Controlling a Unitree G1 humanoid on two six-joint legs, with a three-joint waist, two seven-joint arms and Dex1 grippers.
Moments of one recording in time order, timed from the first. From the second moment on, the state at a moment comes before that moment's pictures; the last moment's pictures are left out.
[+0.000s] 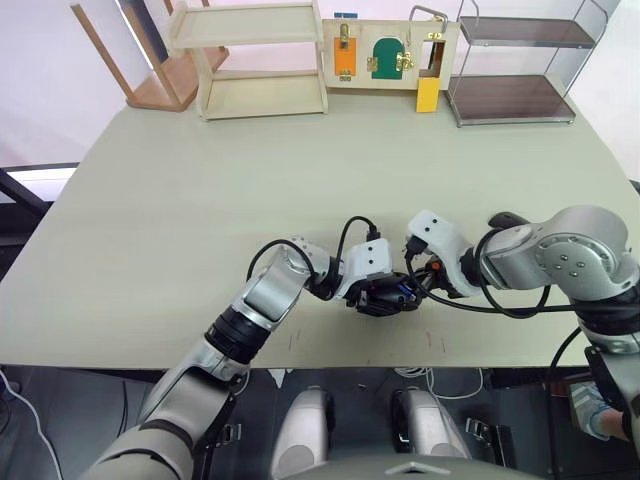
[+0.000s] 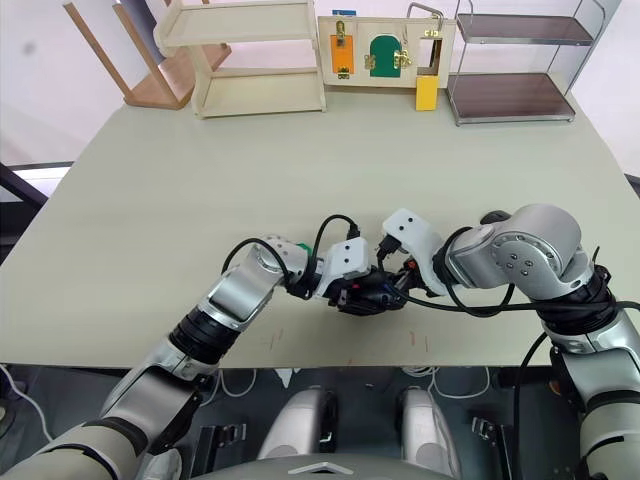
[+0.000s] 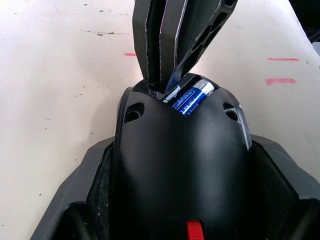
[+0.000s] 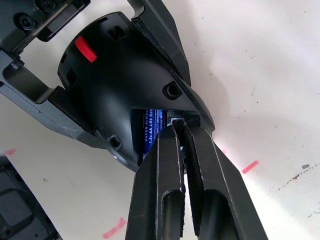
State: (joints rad) left arm -0.62 0.41 -0.51 0.03 0.00 0.51 -1.15; right arm -0.79 -0.65 0.31 -0.35 1.04 1.61 0.09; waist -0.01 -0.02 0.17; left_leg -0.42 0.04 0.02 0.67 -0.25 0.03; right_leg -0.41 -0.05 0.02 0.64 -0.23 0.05
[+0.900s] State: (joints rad) left arm -0.62 0.40 -0.50 0.03 0.00 0.52 -1.16; right arm -0.78 -0.65 0.31 -0.35 0.96 1.61 0.13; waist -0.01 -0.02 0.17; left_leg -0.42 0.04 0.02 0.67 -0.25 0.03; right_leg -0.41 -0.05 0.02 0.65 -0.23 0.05
